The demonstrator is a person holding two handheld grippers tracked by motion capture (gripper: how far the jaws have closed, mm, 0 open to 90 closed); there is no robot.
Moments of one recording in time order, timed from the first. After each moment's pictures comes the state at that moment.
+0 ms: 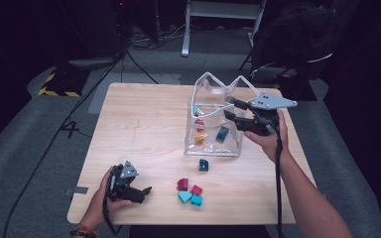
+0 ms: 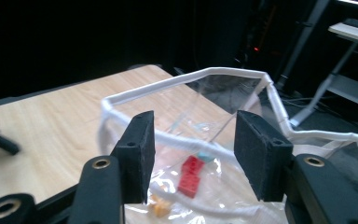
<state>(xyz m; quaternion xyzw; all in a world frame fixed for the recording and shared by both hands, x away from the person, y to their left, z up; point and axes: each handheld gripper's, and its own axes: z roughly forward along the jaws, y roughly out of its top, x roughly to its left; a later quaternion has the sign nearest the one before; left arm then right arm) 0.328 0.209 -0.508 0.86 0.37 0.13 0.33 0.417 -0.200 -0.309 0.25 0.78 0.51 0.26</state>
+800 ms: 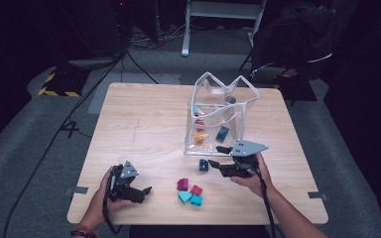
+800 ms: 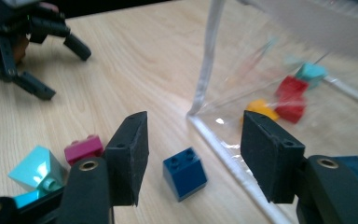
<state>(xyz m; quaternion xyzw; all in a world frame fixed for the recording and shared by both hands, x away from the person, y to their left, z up) 0.328 0.209 -0.508 0.86 0.37 0.13 0.33 0.374 -0.173 -0.432 0.21 0.84 0.47 0.16</state>
